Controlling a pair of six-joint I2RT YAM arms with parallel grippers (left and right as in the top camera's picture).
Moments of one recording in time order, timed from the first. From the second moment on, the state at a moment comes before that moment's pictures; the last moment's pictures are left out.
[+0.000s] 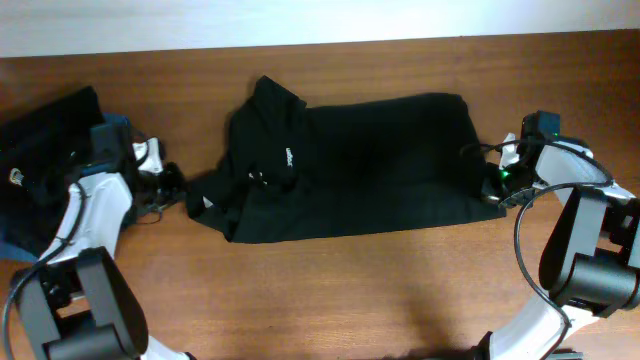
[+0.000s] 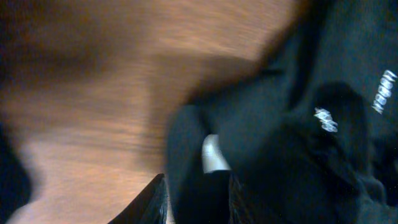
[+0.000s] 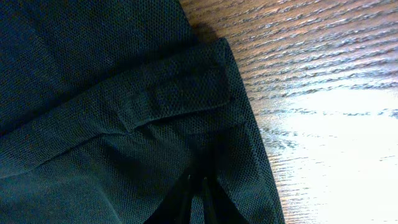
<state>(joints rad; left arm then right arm) 0.23 1.76 1.16 -0.70 0.31 -0.13 -0.31 1.95 1.22 -0.79 -0.14 0.02</state>
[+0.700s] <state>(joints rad) -0.07 1.93 1.55 -0.39 0.35 -0.02 -0.29 1.96 1.85 -1.11 -0.30 -0.09</state>
